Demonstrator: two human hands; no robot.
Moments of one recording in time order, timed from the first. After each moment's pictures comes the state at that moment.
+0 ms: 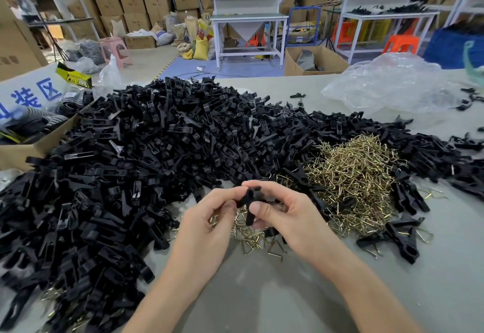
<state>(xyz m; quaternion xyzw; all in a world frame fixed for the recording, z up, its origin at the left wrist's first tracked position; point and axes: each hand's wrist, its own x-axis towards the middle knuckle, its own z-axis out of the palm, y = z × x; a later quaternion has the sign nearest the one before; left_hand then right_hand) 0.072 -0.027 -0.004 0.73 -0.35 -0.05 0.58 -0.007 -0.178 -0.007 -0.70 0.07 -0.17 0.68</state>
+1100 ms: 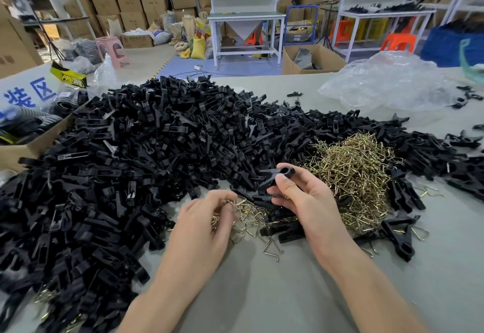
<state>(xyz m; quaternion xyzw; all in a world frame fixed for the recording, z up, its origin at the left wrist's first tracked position) 0.080 -0.023 -0.020 0.83 -0.38 0.03 0.41 -0.007 -0.196 -0.006 -0.58 0.21 -0.30 0.73</state>
